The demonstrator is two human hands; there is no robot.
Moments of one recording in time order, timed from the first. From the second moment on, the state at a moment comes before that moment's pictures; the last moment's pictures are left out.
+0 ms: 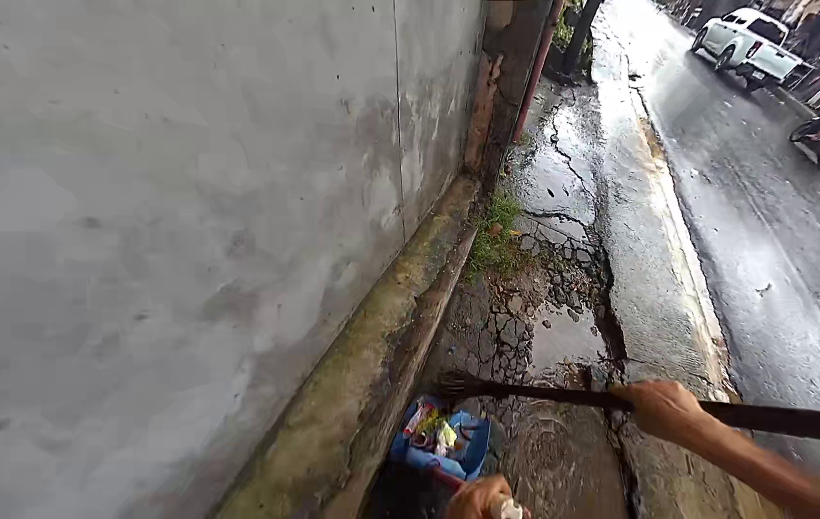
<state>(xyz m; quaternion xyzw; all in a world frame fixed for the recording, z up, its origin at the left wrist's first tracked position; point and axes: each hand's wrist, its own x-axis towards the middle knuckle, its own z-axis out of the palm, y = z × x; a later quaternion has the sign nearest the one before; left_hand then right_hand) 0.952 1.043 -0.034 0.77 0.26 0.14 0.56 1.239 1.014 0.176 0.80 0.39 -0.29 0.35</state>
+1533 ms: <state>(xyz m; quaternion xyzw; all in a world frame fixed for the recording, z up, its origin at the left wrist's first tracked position) 1.113 0.595 0.156 0.78 -0.29 -0.10 0.55 0.487 0.359 0.056 0.52 -0.70 -0.13 -0.46</state>
